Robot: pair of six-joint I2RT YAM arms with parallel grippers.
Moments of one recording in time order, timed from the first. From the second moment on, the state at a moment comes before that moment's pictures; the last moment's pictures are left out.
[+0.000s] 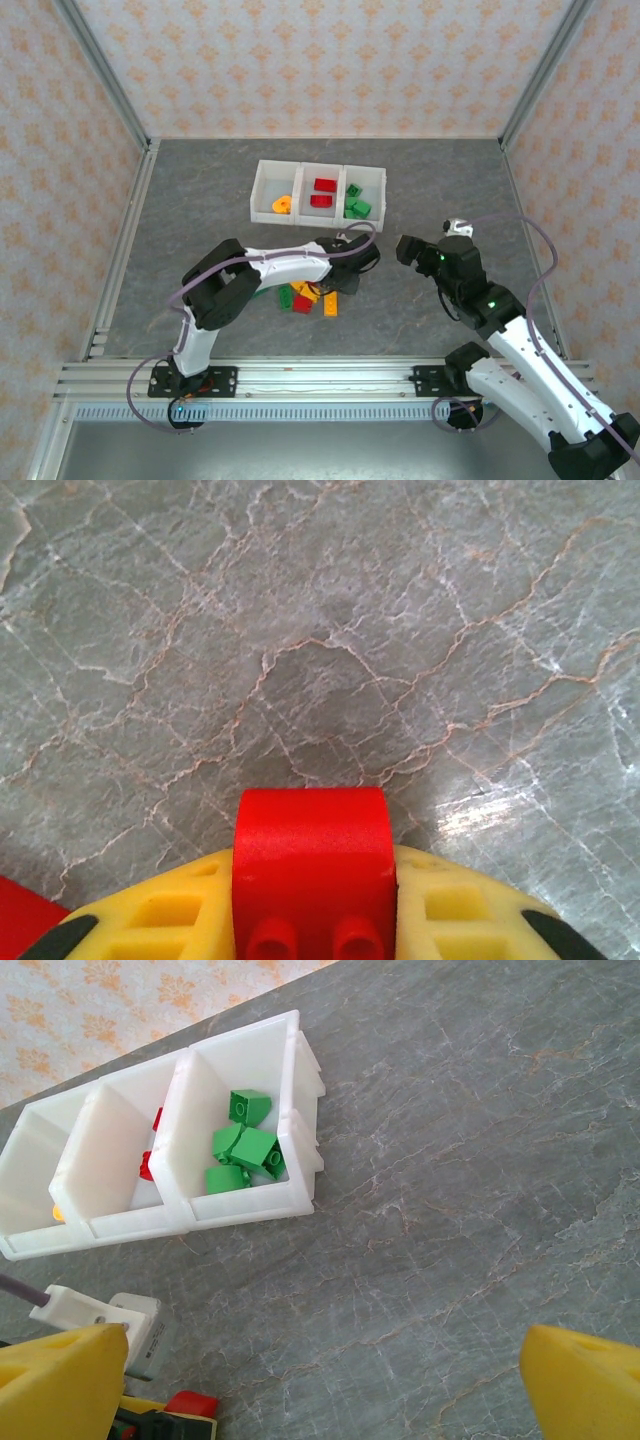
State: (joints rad) left arm -0.93 2.01 1.38 -0.68 -0.18 -0.70; right arm 0.49 0.67 0.65 -0.55 0.25 0.61
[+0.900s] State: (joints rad) left arm -0.54 2.09 1.86 -0.63 -0.36 -0.56; right arm 0.49 0.67 0.65 -0.55 0.25 0.61
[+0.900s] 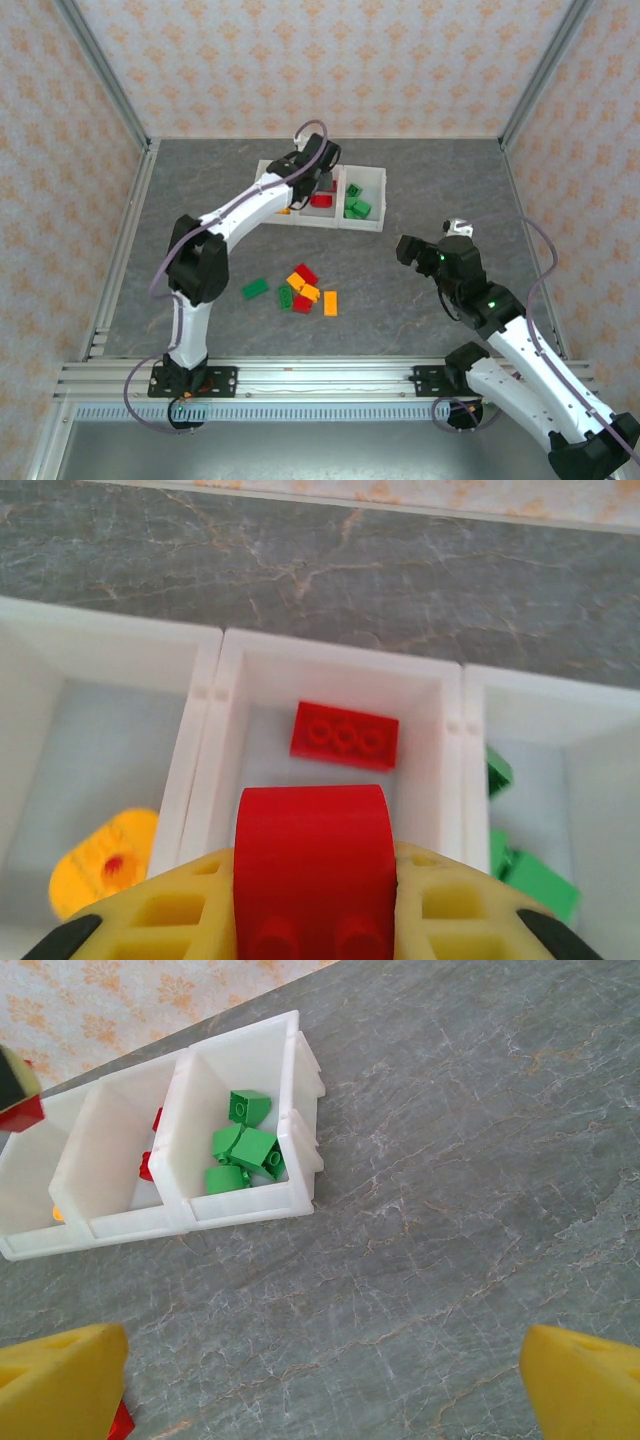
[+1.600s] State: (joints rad) left arm -0.51 2.17 1.75 -0.55 -0.23 -0.53; right arm 0.49 0.68 0.65 -0.55 0.27 0.61
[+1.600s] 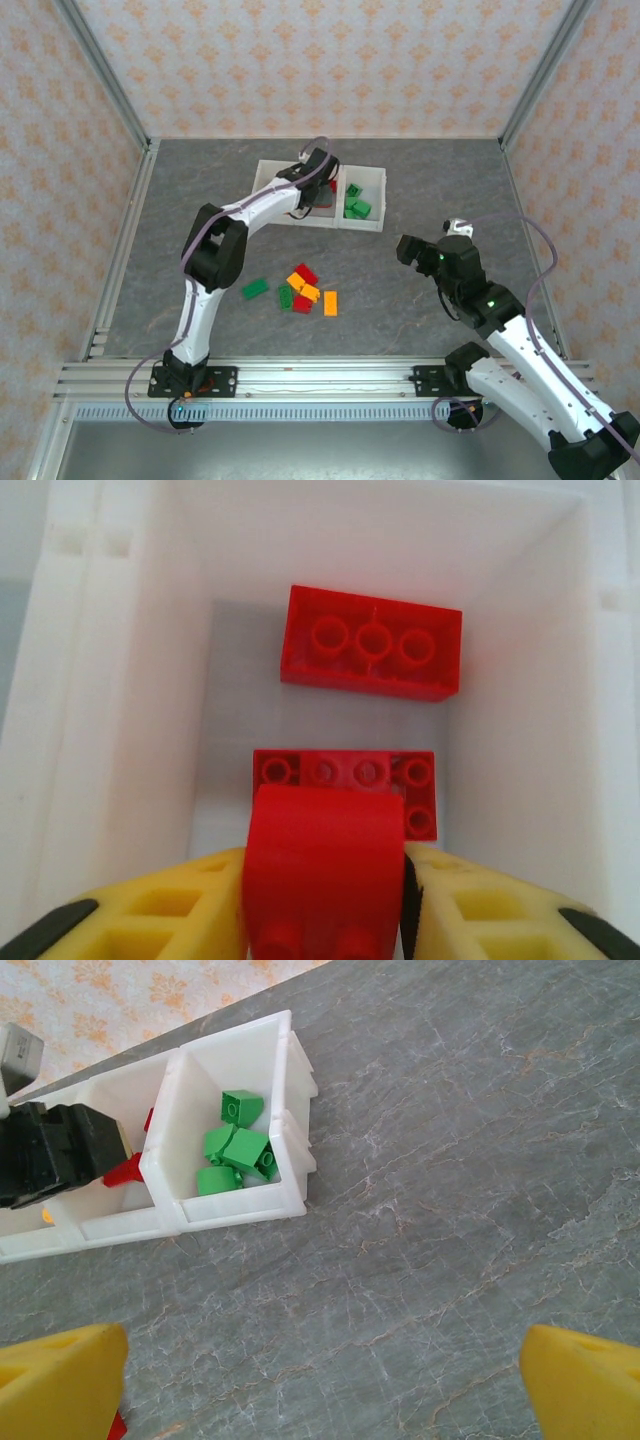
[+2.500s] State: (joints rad) left arm -0.71 1.78 1.36 -0.50 -0.33 -0.60; right arm 0.49 0.70 0.65 -0.55 0.26 0.61
